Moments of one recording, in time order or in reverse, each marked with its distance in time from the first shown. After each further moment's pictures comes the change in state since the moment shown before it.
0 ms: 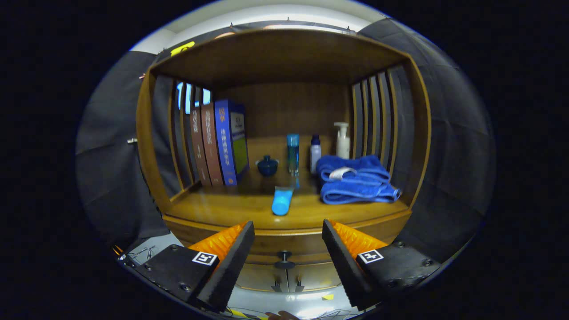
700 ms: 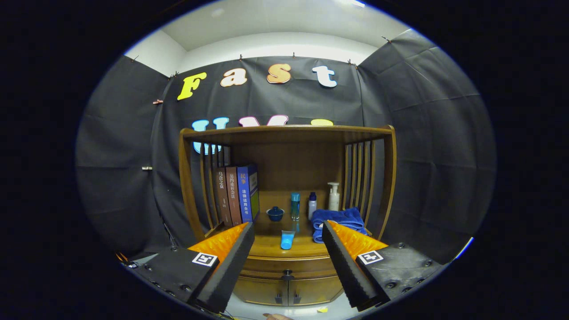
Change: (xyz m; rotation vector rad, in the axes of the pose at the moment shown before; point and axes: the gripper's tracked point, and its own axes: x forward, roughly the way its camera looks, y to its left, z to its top) arm -0.125 0.011 0.113 -0.018 -0.210 0.028
